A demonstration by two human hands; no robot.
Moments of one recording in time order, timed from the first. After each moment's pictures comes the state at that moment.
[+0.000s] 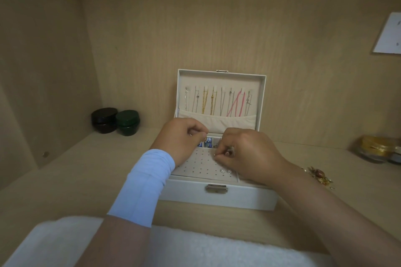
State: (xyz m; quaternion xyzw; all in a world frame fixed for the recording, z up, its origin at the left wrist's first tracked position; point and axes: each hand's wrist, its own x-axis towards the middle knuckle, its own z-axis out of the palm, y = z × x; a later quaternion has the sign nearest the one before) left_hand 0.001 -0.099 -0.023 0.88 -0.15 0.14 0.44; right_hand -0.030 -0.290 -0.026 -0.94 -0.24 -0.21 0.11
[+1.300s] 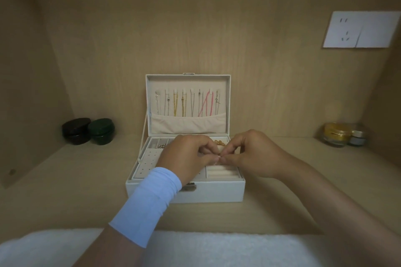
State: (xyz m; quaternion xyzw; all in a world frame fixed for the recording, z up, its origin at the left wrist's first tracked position) left_hand -0.033 -0.166 -0.034 0.89 -0.26 0.11 0.36; right_hand -0.058 -0.360 -0.022 -0.93 -0.12 -0.08 0.33
